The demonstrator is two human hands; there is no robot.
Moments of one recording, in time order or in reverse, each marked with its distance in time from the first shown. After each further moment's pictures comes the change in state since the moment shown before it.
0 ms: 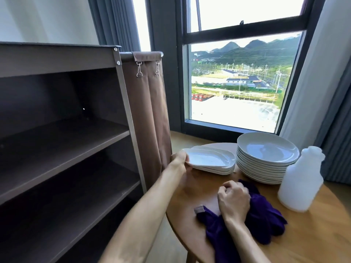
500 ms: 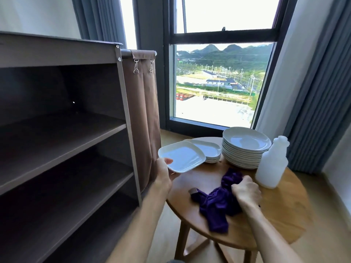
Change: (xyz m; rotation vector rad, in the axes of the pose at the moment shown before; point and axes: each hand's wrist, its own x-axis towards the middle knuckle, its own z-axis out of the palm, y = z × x) left_hand -0.090 -0.038 -0.084 -0.374 -0.177 0.018; right_hand -0.006 -0.003 -0.085 -0.352 -0.230 0.411
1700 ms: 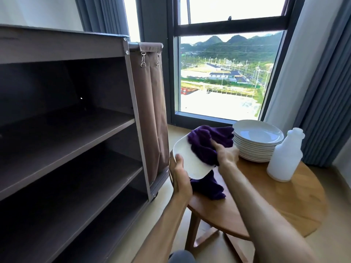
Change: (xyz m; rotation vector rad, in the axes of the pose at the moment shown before) left_hand -0.021 -0.040 -0.010 -0.023 -0.049 0.349; right_hand -0.020 -0.112 0.021 0.934 -0.083 -0.050
